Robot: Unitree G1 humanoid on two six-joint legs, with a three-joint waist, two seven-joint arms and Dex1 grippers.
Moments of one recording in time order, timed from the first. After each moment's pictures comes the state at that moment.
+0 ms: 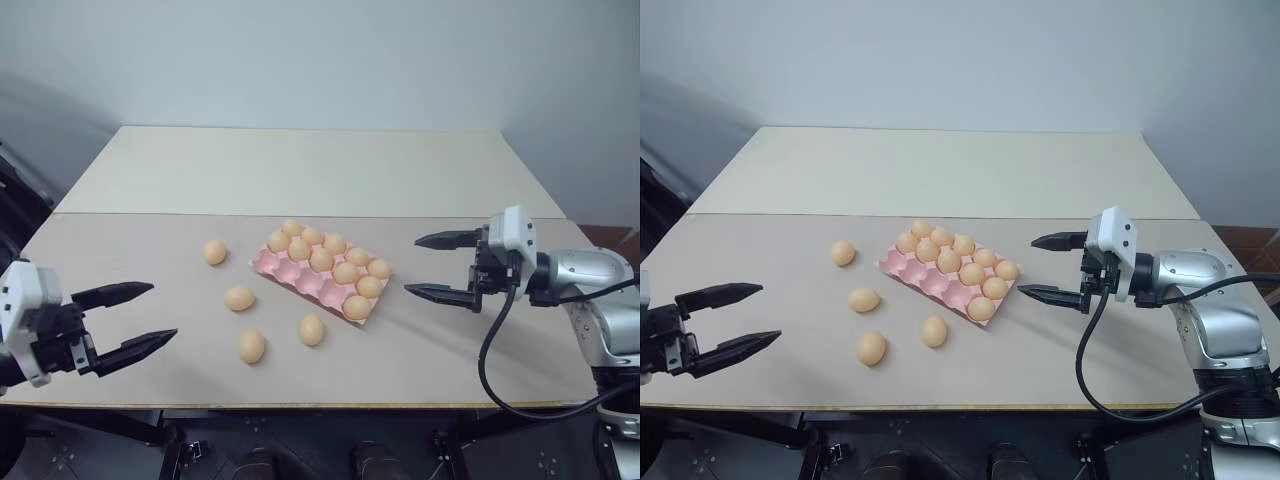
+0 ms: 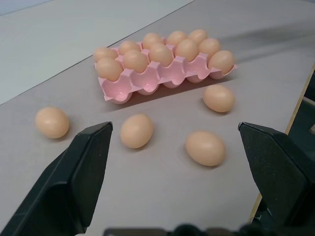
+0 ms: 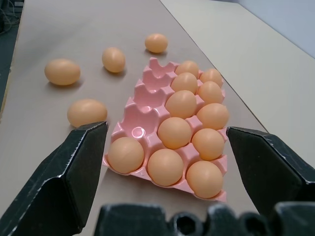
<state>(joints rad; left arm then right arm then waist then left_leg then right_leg) 0.25 0.92 0.75 -0.42 -0.76 0.52 -1.16 -0.46 -0.81 -0.09 -0.11 0.49 0.31 1.20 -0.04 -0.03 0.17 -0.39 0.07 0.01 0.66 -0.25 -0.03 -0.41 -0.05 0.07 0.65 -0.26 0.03</state>
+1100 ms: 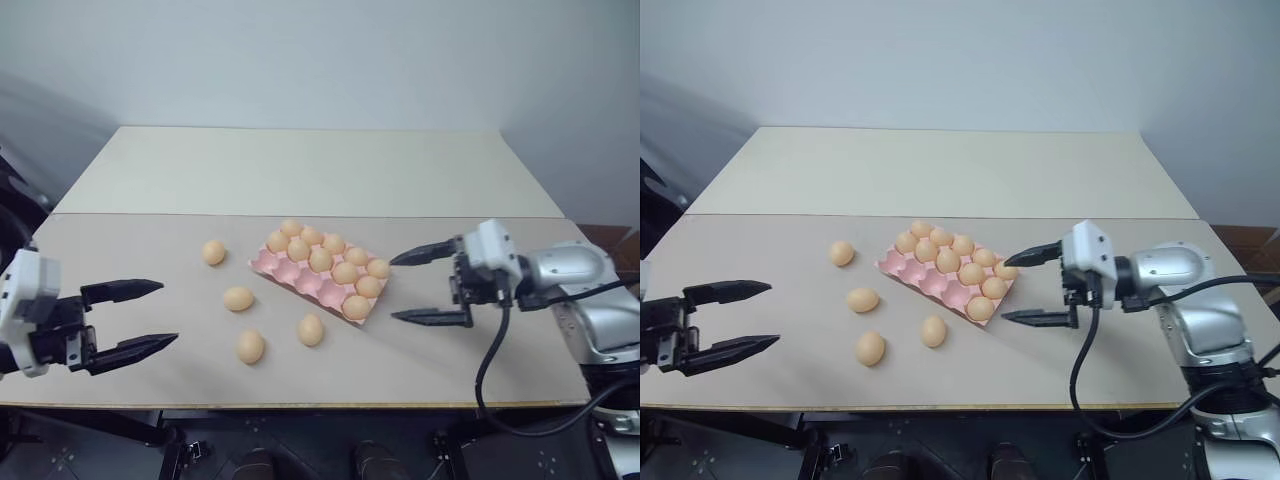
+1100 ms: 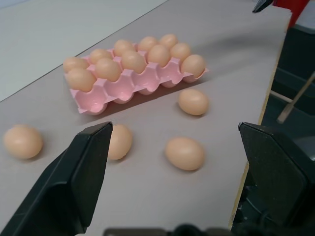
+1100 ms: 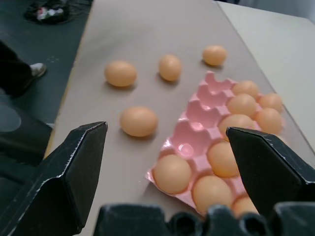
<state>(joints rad) 0.16 1.00 0.68 -0.34 -0.78 0.52 -1.31 -0.52 -0.79 0.05 -0.19 0.48 0.28 1.35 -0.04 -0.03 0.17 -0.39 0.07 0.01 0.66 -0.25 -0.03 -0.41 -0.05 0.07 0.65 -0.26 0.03</state>
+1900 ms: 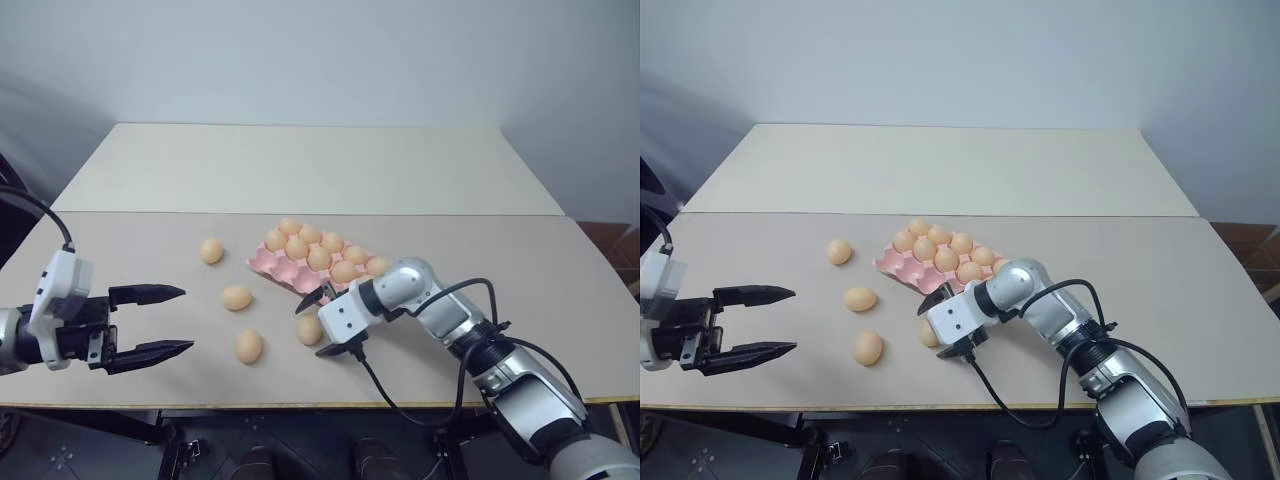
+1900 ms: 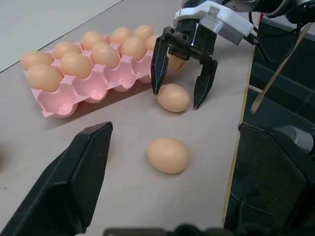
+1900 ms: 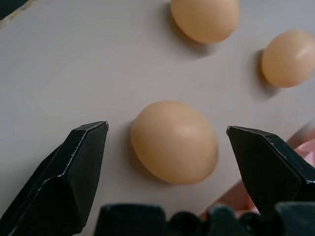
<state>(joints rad) 0.09 1.02 0.56 -0.30 -0.75 0.50 -1.35 -0.80 -0.43 0.57 0.23 -0.16 -0.25 1.25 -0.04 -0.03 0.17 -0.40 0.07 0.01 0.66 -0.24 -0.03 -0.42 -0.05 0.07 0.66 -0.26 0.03</state>
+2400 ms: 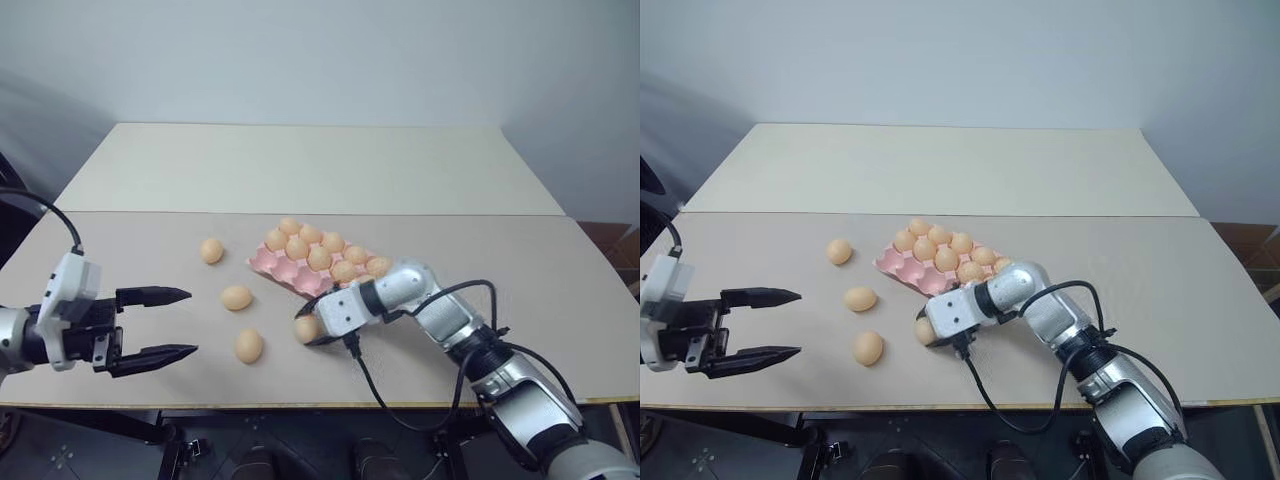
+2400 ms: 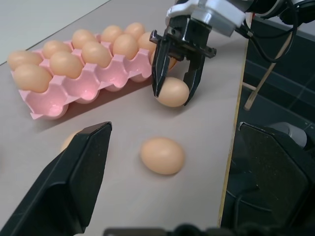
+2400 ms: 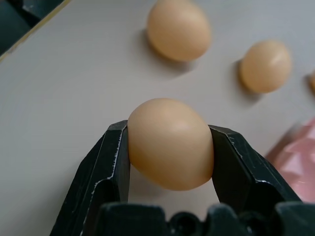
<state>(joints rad) 0.07 1.02 0.54 -0.30 -0.76 0.49 -1.37 -0.77 -0.44 0.47 0.13 -0.04 -0.12 1.24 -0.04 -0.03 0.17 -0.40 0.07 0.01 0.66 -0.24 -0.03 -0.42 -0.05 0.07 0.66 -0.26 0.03</state>
